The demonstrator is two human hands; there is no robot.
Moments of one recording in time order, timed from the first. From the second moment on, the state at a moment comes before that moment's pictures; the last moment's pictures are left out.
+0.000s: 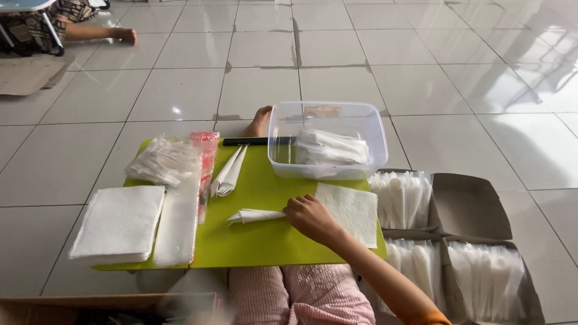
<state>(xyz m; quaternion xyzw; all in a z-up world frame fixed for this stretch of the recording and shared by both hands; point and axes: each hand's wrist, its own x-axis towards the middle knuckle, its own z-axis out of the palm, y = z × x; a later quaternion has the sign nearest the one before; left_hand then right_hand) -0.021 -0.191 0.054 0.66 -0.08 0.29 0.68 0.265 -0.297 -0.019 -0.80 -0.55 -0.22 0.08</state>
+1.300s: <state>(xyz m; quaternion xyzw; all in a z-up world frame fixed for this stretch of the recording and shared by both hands) 0.118 -0.165 0.009 0.88 -0.01 0.20 0.43 0.186 -0.314 -0.031 -0.54 -0.11 -0.06 0.83</state>
